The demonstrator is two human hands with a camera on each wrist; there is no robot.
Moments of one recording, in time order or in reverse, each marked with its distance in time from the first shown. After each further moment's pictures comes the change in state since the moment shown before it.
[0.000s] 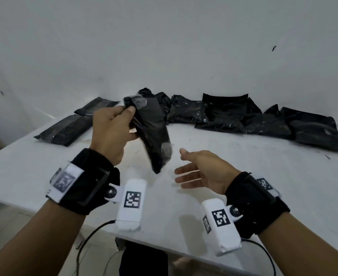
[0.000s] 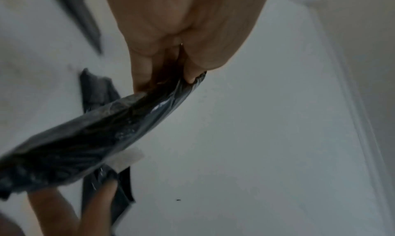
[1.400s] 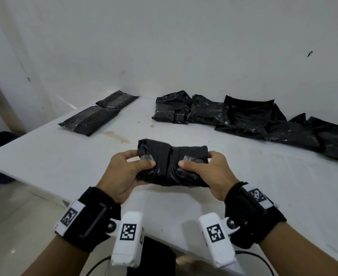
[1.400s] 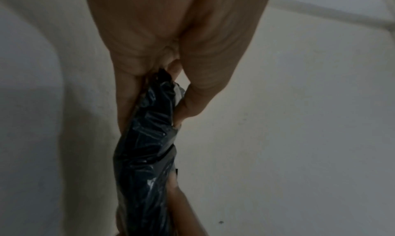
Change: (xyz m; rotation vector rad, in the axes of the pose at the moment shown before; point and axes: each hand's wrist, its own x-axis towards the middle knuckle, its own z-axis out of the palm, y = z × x) left_hand -0.049 -0.059 -0.055 -0.125 0.005 -0.435; right_hand 0.031 0.020 0.039 0.002 0.202 -0.272
